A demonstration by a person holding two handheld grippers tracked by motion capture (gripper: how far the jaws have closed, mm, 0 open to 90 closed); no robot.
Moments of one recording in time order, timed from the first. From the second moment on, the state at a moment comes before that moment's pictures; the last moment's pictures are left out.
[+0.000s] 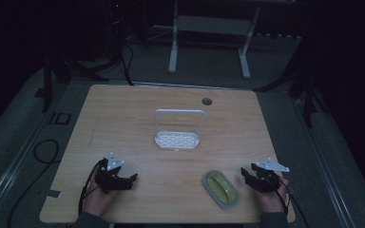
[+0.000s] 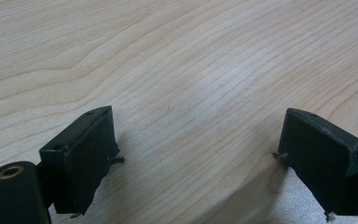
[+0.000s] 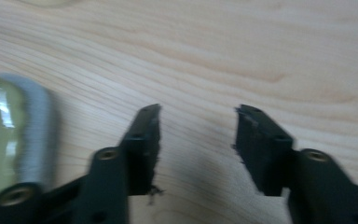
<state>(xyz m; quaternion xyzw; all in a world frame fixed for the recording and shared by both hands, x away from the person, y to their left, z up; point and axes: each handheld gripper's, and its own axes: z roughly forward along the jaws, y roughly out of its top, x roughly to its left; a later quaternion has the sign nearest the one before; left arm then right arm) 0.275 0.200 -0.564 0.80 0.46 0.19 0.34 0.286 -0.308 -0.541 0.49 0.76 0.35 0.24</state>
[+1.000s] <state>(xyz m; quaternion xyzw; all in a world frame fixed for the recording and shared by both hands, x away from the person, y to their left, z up) 0.275 0.199 -0.564 0.80 0.46 0.19 0.34 0.219 -0.259 -0.483 0.37 0.81 0.39 0.22</state>
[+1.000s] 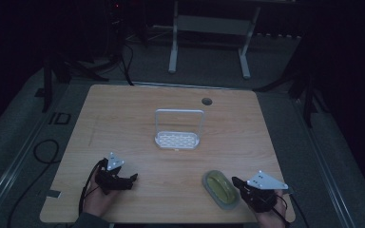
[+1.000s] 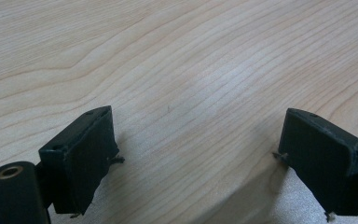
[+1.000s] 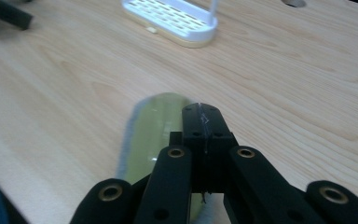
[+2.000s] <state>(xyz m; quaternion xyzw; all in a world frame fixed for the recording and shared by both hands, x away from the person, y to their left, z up) 0.275 0.198 -0.564 0.80 0.46 0.19 0.33 0.192 -0.239 -0.514 0.33 0.86 0.36 0.15</state>
